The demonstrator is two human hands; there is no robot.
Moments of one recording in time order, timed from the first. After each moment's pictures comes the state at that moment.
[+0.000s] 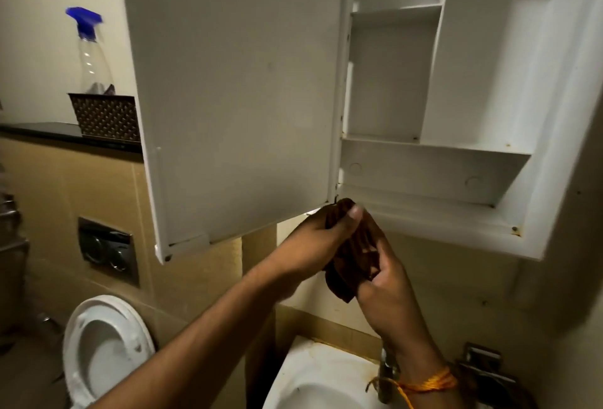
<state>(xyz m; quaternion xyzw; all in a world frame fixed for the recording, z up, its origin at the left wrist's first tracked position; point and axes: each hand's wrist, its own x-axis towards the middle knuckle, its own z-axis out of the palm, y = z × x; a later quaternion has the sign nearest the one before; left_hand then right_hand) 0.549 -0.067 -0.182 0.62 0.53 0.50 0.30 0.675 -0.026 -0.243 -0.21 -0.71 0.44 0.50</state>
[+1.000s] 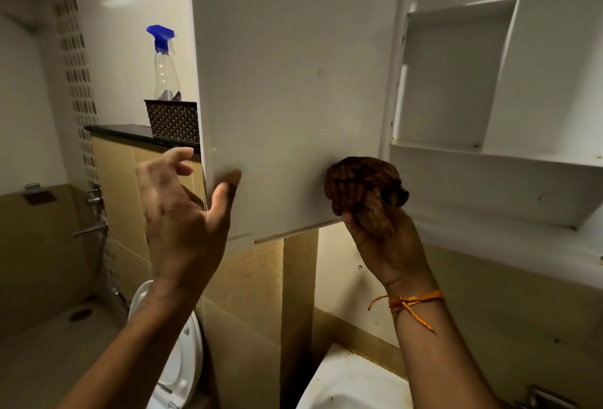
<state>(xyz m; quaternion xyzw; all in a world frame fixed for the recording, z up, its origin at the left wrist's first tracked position) 0.440 -0.163 -0.167 0.37 0.63 0.61 -0.32 0.604 0.027 -0.196 0.08 -0.41 0.81 0.42</state>
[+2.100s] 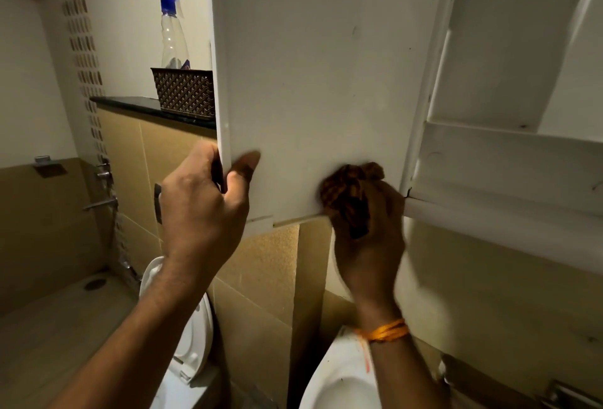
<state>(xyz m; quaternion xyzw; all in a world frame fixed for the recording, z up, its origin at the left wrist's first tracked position) 0.429 -0.158 -0.173 0.41 0.66 0.57 -0.28 0.550 -0.005 -0.247 -0.25 -0.70 0.11 0.66</state>
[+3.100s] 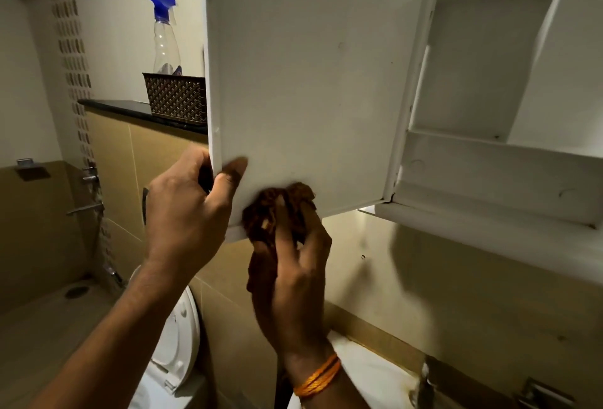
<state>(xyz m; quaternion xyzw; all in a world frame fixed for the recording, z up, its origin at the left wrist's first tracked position) 0.429 -0.167 -0.171 0.43 0.65 0.58 -0.24 0.519 -0.085 -0.267 -0.18 -0.76 0.08 0.62</state>
